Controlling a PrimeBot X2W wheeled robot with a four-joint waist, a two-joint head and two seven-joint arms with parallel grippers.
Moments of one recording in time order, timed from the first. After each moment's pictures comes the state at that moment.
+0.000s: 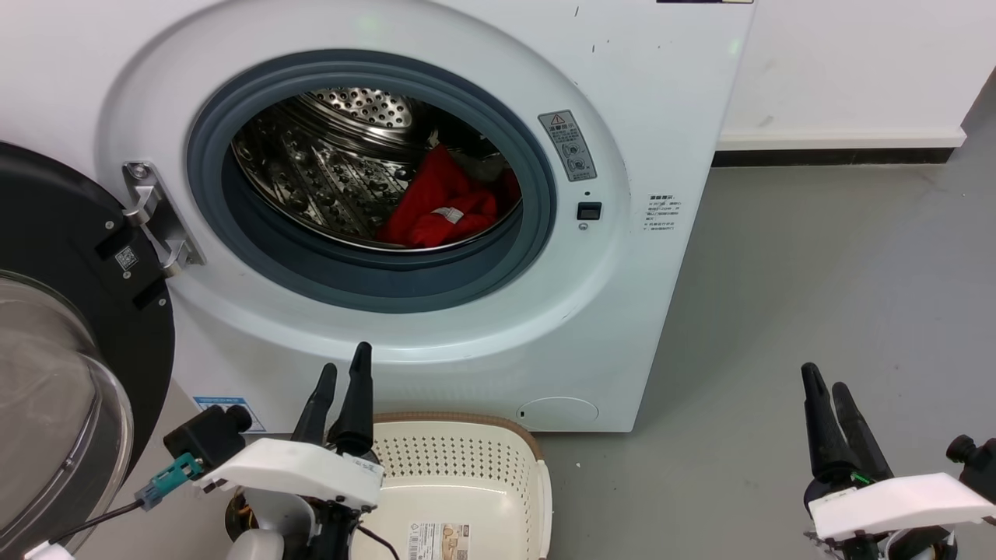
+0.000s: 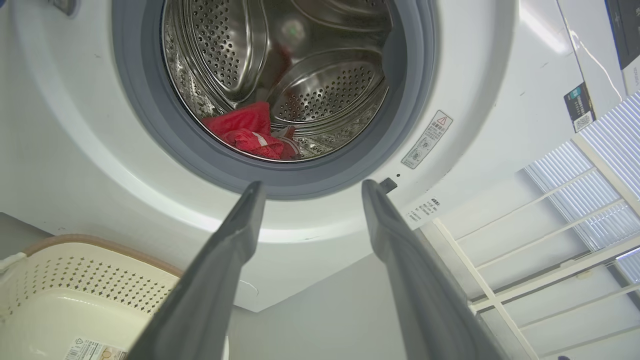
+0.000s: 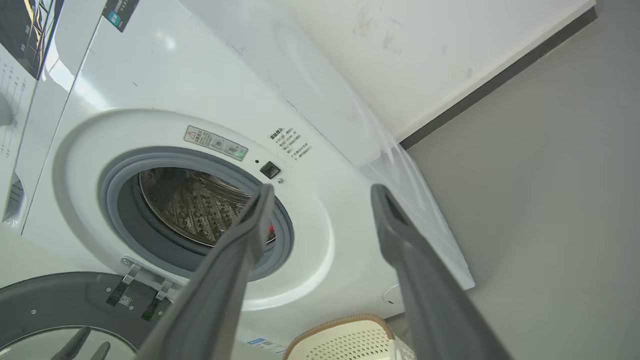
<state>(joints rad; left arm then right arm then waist) -0.11 0.05 -0.10 0.17 -0.87 -0.05 -0.07 0.01 -0.05 -0.04 0.11 0.82 0.13 -0.07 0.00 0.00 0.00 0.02</state>
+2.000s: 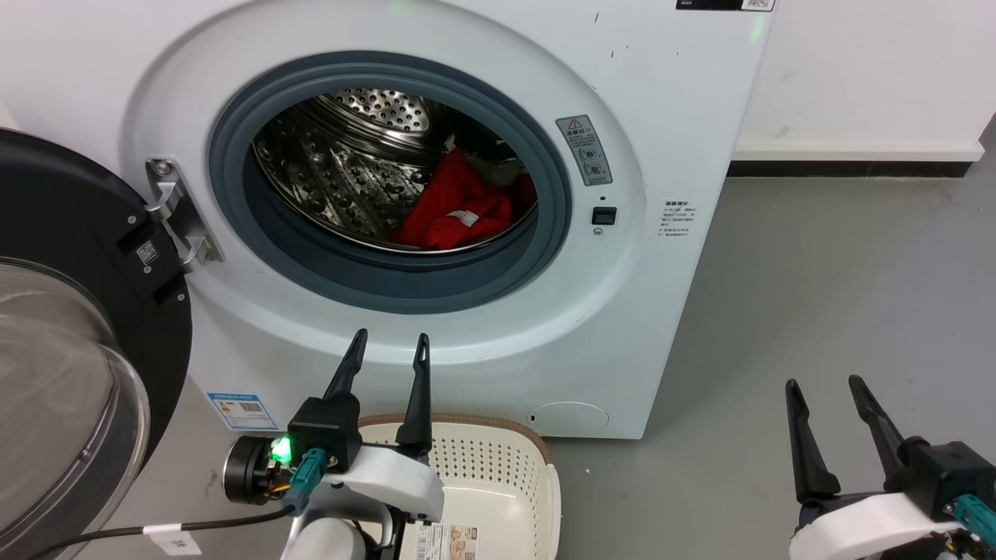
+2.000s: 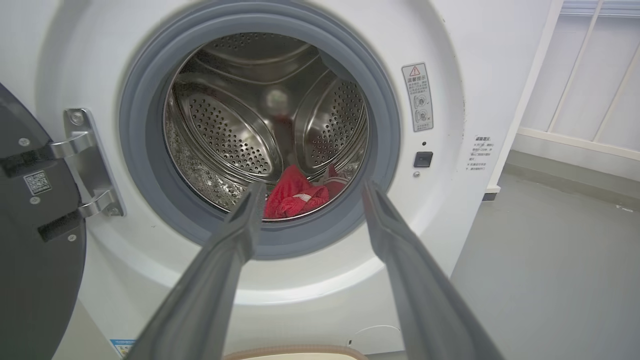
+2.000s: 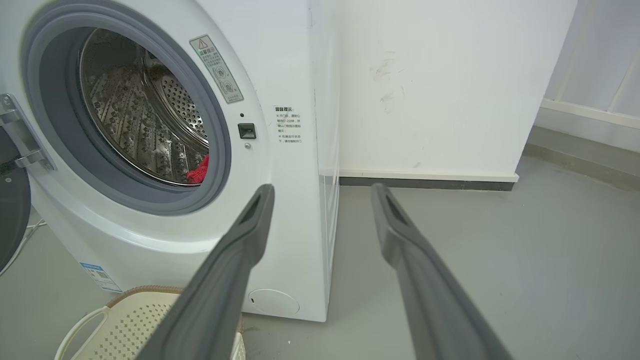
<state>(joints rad) -0.15 0.08 -0.28 0.19 -0.20 0.10 -0.23 0.07 -0.05 -0.05 -0.01 0.10 0.13 -0.10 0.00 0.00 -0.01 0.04</state>
